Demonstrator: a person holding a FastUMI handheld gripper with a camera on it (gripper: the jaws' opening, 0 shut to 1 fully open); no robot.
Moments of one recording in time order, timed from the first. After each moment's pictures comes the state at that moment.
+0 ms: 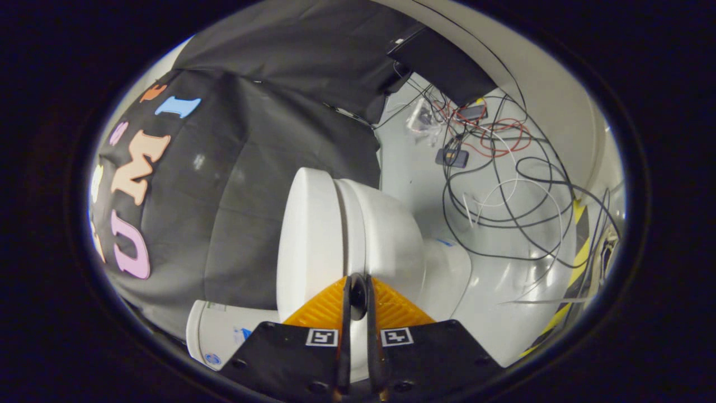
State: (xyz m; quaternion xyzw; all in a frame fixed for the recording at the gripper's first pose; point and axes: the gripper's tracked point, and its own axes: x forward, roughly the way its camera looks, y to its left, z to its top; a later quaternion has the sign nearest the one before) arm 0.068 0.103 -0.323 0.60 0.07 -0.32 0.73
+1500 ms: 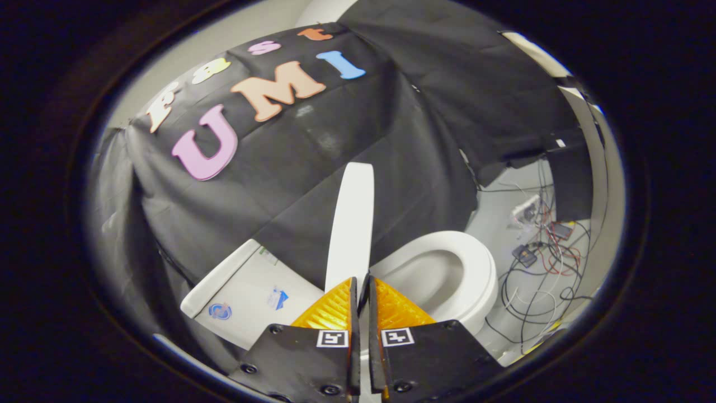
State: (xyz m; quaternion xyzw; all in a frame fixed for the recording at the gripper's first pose) arm 0.112 0.183 -0.110 0.30 0.05 -0.18 0.93
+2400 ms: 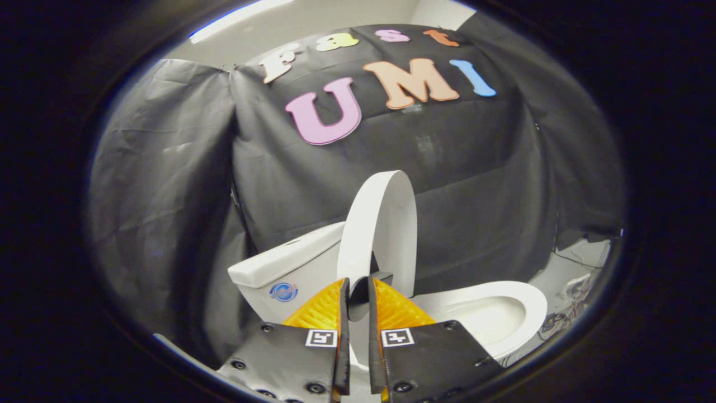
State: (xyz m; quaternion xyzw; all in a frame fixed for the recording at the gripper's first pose) arm 0.168 0.295 -0.041 0.13 0.02 0.02 0.99
